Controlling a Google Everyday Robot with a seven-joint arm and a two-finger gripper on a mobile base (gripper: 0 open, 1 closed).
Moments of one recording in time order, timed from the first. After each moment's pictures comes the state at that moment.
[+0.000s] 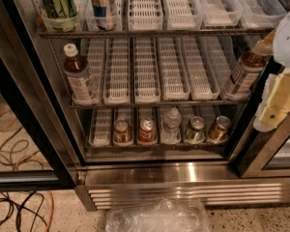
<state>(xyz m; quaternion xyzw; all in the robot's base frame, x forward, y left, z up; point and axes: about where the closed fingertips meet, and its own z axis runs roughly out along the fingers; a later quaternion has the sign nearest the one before) 0.438 -0.217 0.976 -0.60 0.78 -0.03 0.16</state>
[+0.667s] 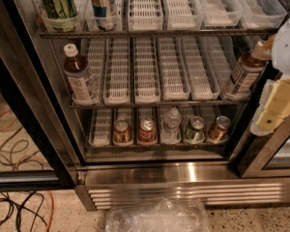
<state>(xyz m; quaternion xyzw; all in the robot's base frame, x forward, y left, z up) 0.438 -0.213 0.968 -0.60 0.78 -0.03 0.17</state>
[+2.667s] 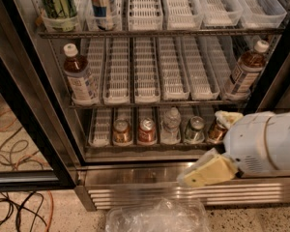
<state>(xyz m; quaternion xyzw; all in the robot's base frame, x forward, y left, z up) 0.388 -0.125 0.865 -0.45 0.81 0.12 0.35</state>
